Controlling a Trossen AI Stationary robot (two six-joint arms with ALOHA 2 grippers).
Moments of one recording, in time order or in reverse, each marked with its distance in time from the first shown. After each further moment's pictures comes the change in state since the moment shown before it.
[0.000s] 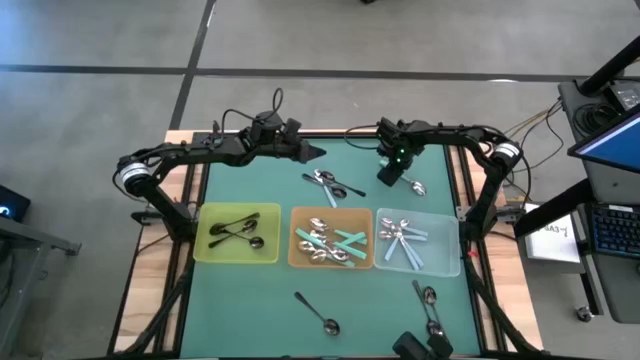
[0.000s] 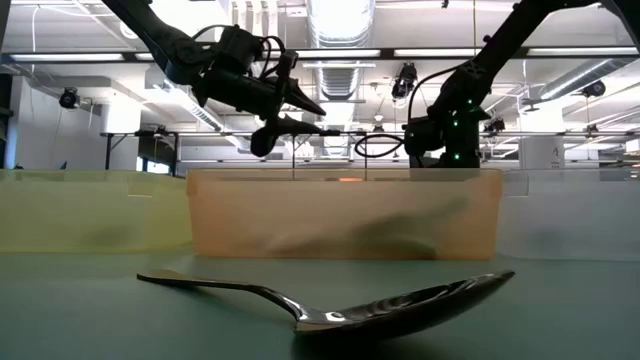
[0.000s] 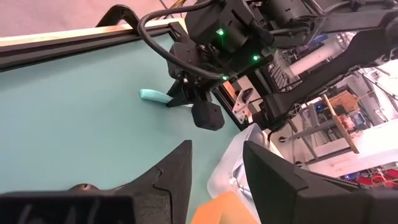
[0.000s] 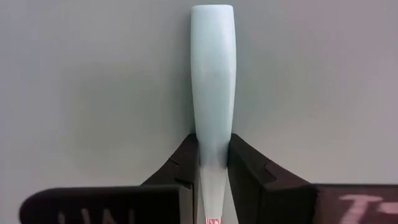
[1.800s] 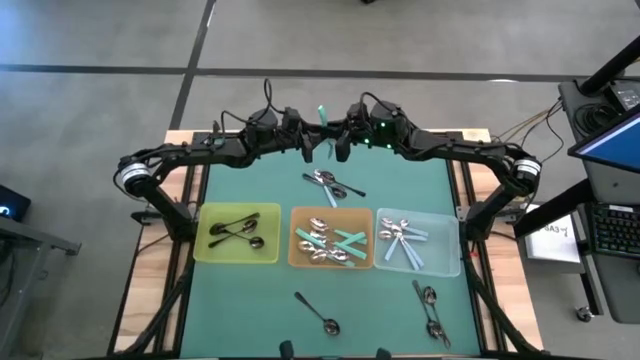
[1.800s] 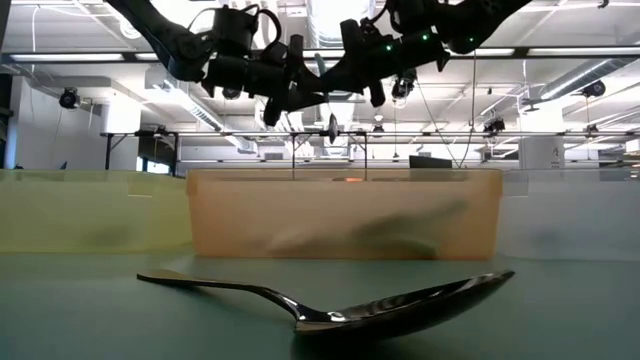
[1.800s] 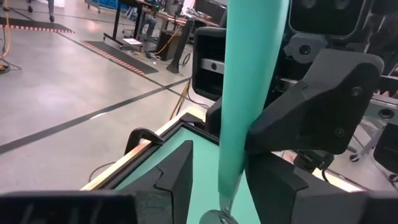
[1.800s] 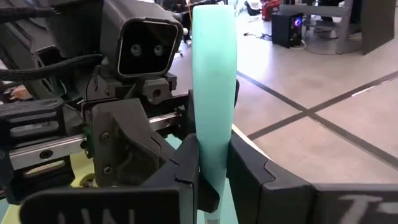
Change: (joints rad) left arm -0.027 0.002 0.019 0.251 -0.217 0.397; right arm 0.290 -0.315 0.092 1.045 -0.157 0.224
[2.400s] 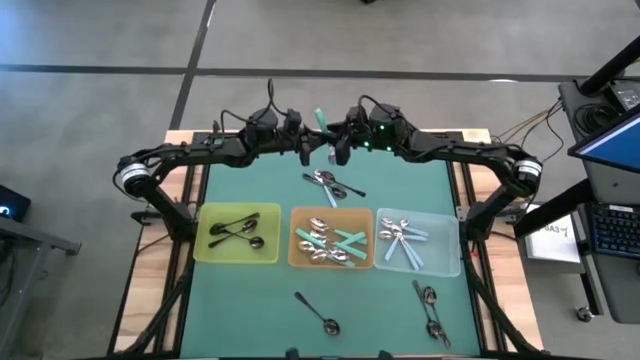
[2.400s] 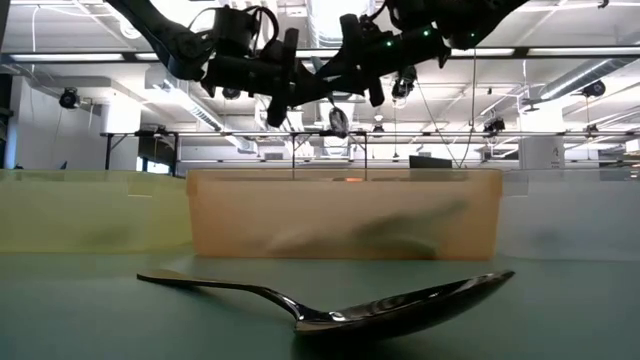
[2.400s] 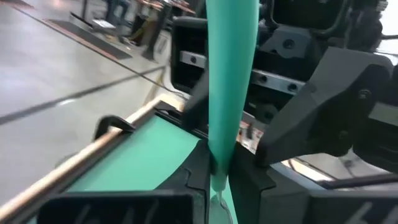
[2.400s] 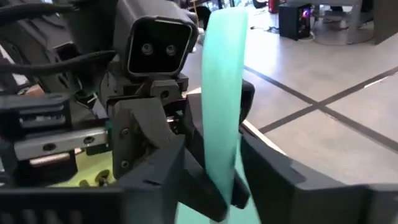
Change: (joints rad) left arm 0.001 -0.005 0.004 -0.026 0.124 -0.054; right arm 0.018 -0.008 0.001 -0.029 -0.003 0.038
